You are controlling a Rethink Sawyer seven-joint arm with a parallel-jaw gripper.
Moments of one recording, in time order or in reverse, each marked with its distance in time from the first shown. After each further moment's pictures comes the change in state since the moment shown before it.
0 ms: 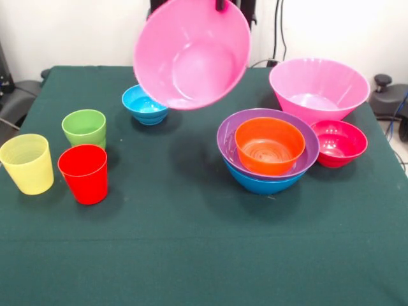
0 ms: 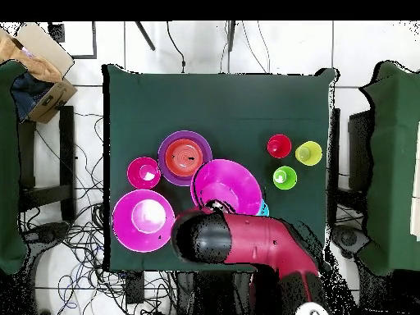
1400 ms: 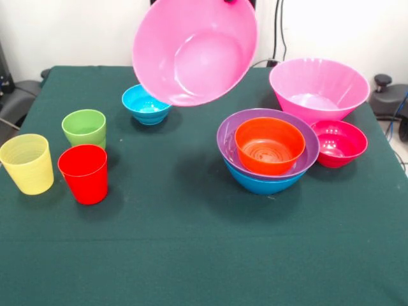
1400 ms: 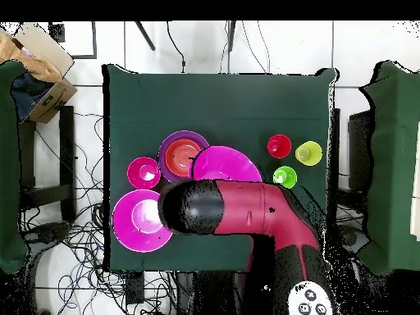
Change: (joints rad) arm 0.058 0.007 0.000 -0.207 -0.004 0.248 0.116
